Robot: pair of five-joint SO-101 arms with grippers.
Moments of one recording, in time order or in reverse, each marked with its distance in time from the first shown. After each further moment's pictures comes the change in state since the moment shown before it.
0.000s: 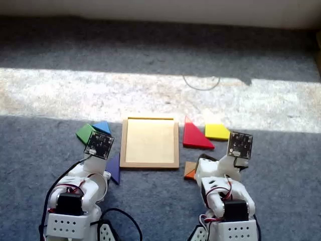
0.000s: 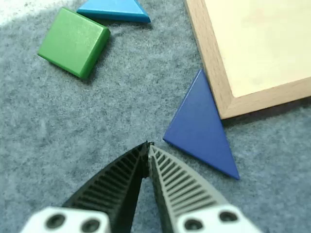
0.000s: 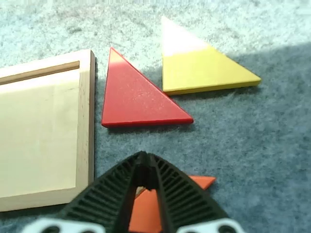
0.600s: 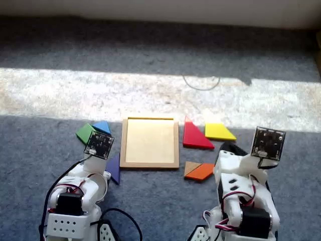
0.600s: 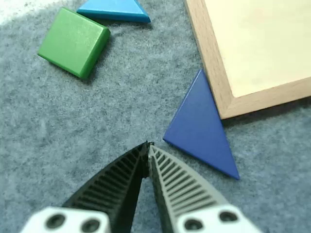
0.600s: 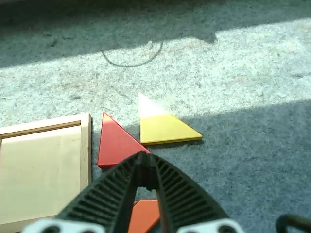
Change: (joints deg) left arm 0.0 0.0 0.0 0.0 0.0; right arm 9.1 13.3 -31.2 11.0 8.9
